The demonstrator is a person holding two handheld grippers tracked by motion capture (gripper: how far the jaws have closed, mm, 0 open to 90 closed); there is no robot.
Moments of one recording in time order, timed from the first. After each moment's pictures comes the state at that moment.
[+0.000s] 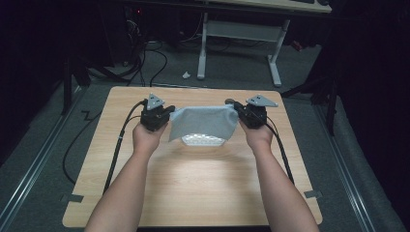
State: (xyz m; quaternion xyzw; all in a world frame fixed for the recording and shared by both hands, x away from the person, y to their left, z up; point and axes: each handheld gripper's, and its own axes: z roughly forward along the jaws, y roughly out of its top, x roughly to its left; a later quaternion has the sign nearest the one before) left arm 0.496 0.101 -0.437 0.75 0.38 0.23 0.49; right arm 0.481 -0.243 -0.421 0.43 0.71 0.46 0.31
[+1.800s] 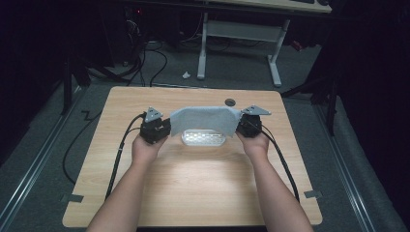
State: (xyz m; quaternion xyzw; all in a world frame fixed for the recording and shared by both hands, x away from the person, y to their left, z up) left arm 0.481 0.110 -0.472 0.76 0.39 0.19 0.49; right arm 0.481 -0.241 -0.463 0.45 0.73 0.43 0.27
